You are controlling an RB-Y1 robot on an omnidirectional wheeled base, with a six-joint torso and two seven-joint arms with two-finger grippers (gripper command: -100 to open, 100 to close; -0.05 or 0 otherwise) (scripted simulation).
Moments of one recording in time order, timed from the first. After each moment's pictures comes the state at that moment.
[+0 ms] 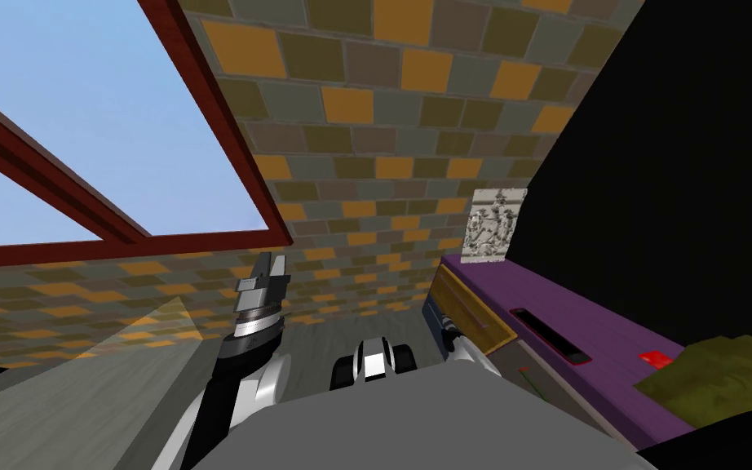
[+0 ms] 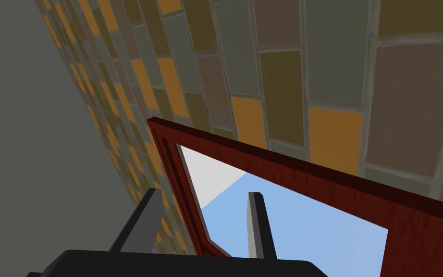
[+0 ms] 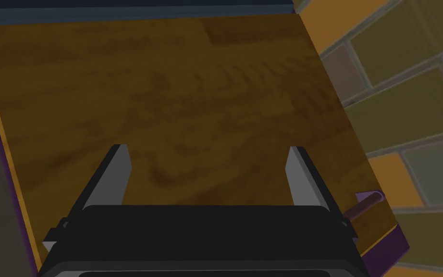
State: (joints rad) left arm 0.50 0.02 0.00 -2.32 -0.11 -0.49 0.06; right arm 0.28 -0.22 -0.02 -1.29 0.76 0.53 -0.34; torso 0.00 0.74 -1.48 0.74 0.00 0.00
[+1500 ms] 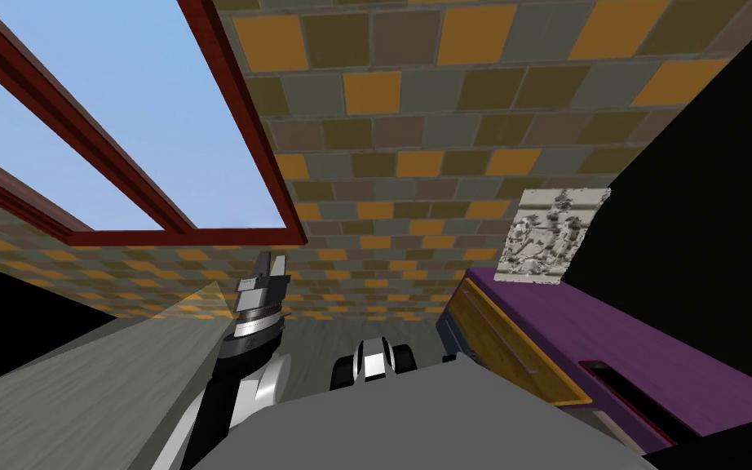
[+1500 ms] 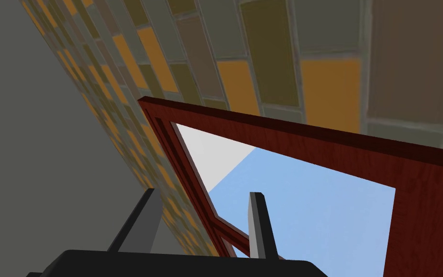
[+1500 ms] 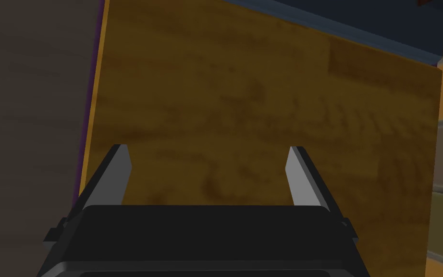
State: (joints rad) left arm 0.50 0.02 0.00 -2.32 -0.11 -0.49 0.06; right arm 0.23 -0.20 0.01 -0.97 0.94 0.92 -0.45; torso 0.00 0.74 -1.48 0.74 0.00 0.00
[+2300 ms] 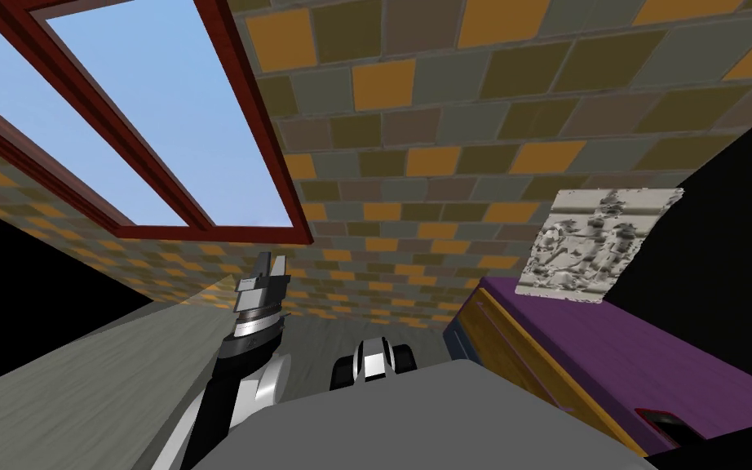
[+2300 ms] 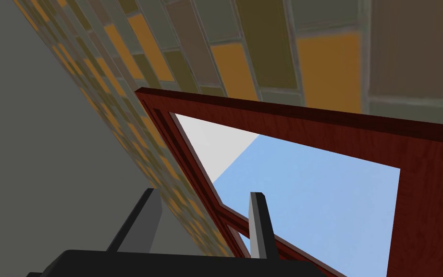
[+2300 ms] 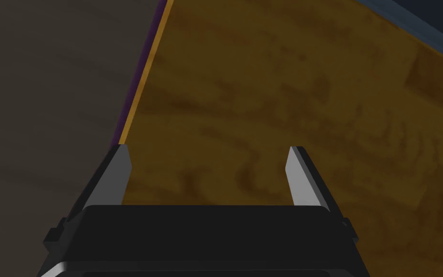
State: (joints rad) left arm 0.50 0.02 0.00 -2.32 -0.11 -0.49 0.06; right arm 0.21 -0.18 0.03 -0.77 1.02 1.12 -0.51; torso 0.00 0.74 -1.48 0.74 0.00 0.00
